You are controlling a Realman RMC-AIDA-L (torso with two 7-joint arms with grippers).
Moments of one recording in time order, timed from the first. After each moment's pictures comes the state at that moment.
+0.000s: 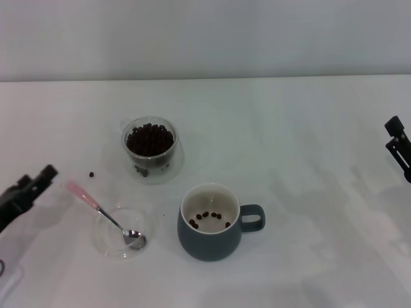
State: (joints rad) left arm -0.31 -2.07 0.92 0.19 -2.07 -1.15 1.93; right arm 0.26 2.01 -0.20 0.22 -1.40 -1.66 0.23
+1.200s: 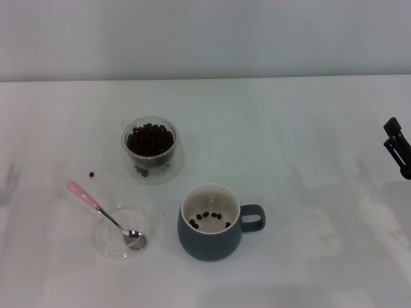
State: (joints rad) left arm -0.38 -2.08 0.92 0.04 -2.65 -1.16 2.83; right arm 0.28 2.01 -0.13 0.25 -1.40 -1.53 0.25
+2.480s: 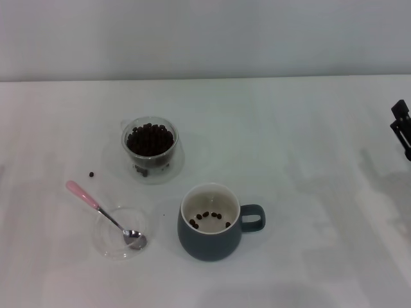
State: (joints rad) left arm -0.40 -2.09 0.92 0.04 -2.78 -1.19 2.81; right arm 0.31 2.01 -0.05 0.27 -1.40 -1.52 0.24
